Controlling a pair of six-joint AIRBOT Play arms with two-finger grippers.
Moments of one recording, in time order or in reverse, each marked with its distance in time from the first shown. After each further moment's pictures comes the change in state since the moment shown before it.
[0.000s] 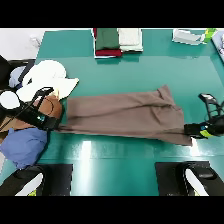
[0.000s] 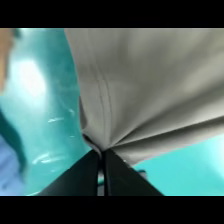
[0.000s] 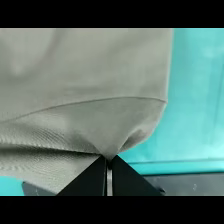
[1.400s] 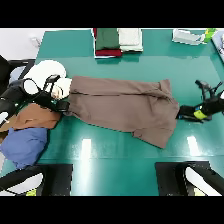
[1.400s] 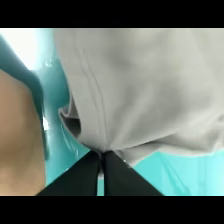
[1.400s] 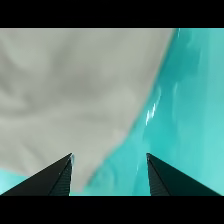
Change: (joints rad) left arm 0.000 -0.319 0.128 -0.002 0.340 -0.005; right arm -0.118 -0.347 0.084 0.206 -0.148 -0.077
